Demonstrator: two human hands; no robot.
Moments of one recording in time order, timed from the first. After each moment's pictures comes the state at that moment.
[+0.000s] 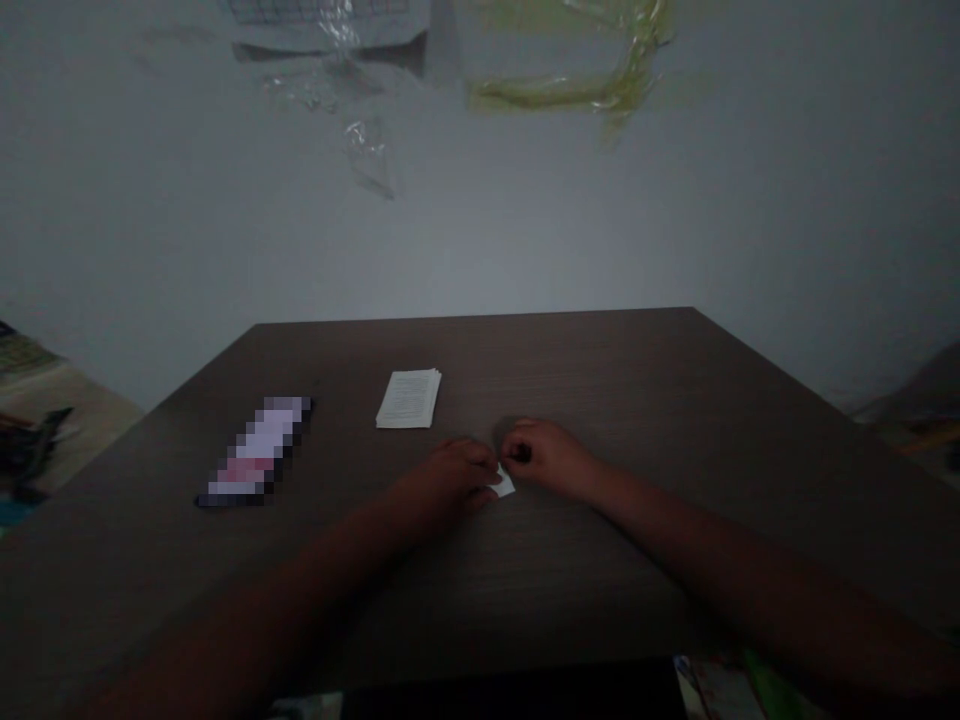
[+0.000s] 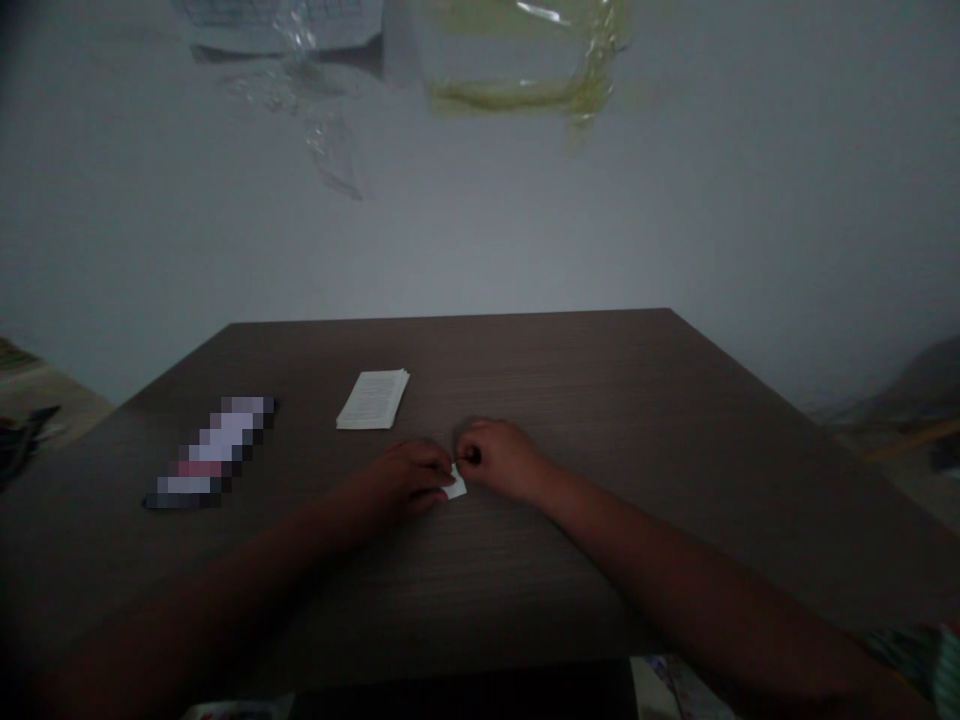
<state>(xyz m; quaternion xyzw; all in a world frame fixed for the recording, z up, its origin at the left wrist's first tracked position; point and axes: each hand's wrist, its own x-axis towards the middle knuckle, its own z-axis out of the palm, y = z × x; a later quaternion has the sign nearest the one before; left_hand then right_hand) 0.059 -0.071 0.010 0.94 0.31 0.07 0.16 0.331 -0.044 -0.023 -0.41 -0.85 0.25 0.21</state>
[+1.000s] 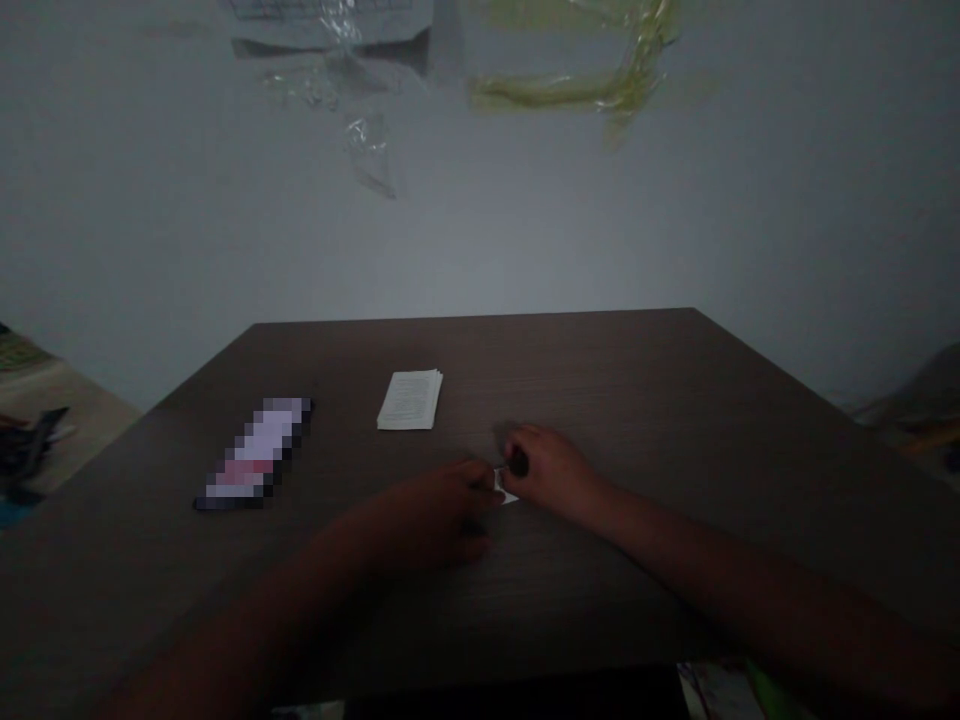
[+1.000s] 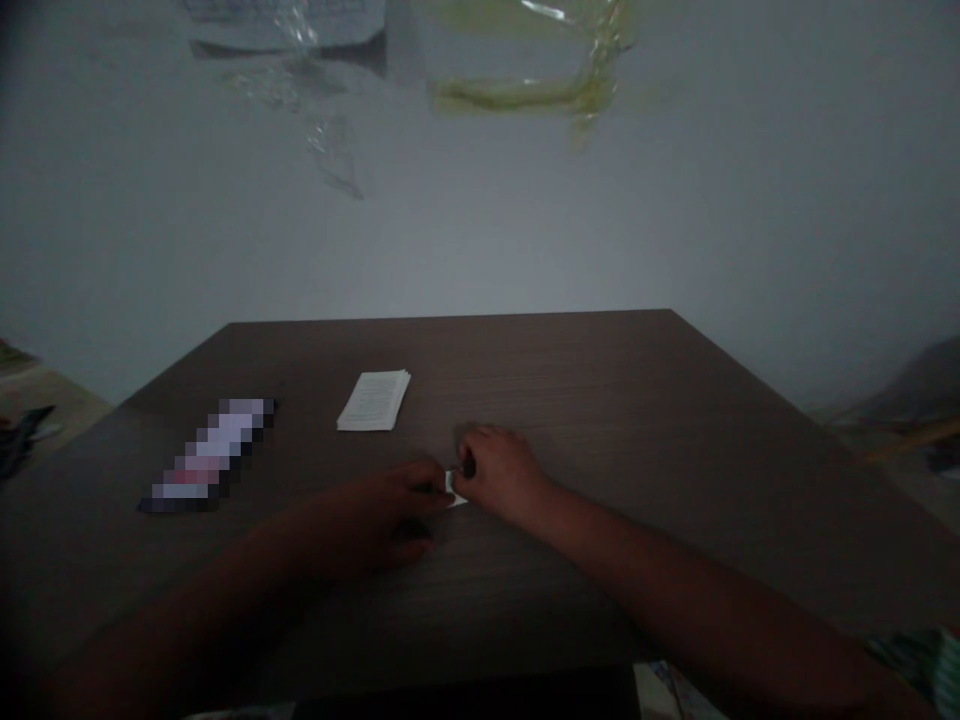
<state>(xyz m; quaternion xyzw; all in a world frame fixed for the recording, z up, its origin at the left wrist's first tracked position) 0.049 -0.104 0.058 0.92 0.31 0.00 0.23 0.312 -0.077 -0.003 -0.52 -0.81 0.20 0.20</state>
